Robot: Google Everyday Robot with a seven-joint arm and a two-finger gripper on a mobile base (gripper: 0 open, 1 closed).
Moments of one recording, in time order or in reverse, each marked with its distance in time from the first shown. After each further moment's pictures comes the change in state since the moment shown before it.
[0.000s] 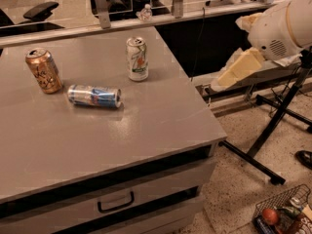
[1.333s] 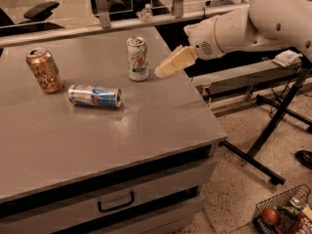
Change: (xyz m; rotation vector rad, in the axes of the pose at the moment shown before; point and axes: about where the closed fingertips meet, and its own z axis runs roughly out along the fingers) arm -0.062 -0.012 0.132 -0.091 -0.225 0.148
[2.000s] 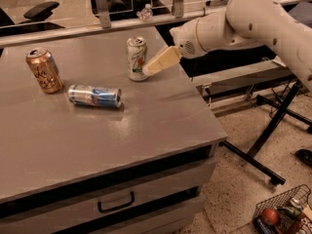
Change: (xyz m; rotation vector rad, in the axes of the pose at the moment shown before) arm -0.005 -0.008 0.049 -0.057 -0.012 0.008
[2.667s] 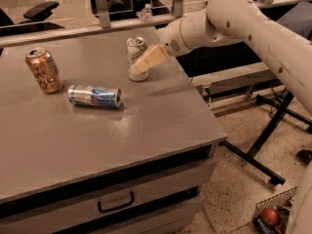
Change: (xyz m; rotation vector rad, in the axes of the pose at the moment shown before) arm -0.012 0.000 0.041 -0.058 0.002 -0.006
